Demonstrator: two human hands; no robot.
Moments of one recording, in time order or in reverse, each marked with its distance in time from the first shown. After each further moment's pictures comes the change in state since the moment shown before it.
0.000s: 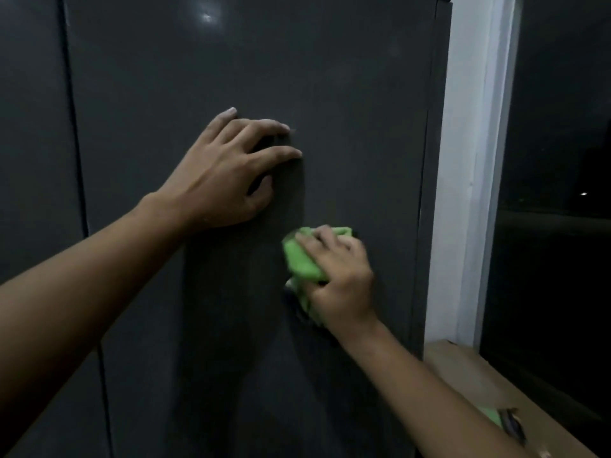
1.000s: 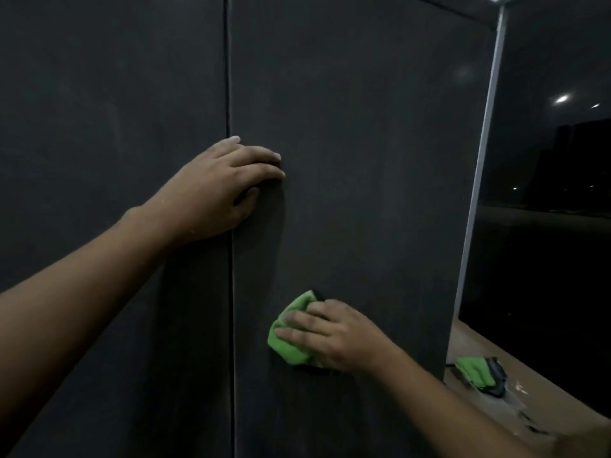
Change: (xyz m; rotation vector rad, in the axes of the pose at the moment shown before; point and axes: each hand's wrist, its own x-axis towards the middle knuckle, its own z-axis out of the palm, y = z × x) left_hand -0.141 -0.109 -0.021 -0.315 -0.003 0.090; right_hand -0.082 -0.113 0.046 -0.247 -0.664 -0.613
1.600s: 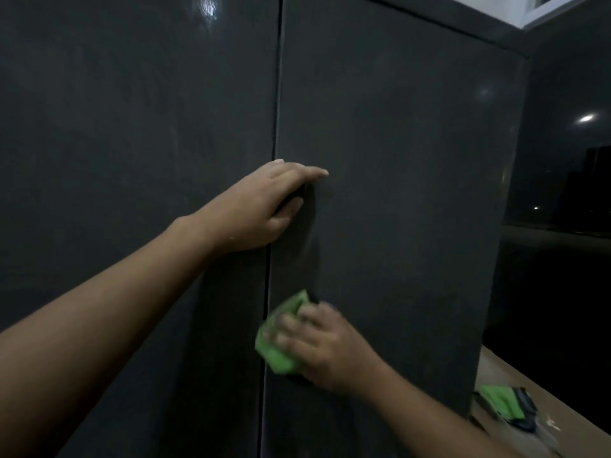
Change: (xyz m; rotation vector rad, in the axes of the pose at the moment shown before) left_hand -0.004 -0.002 -0.009 -0.385 0.020 -0.068; right_hand 0.061 -0.029 0.006 0.036 0.185 0.036
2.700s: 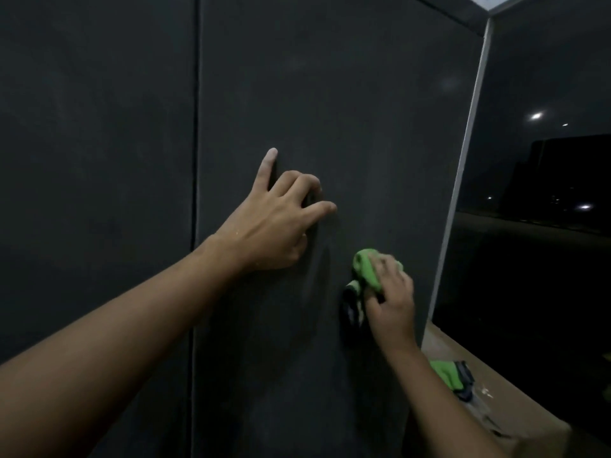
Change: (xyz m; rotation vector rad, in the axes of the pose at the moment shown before) left_hand 0.042 0.050 0.101 0.564 -0.026 0.103; right_hand -0.117 0.094 -0.042 0.084 0.259 1.021
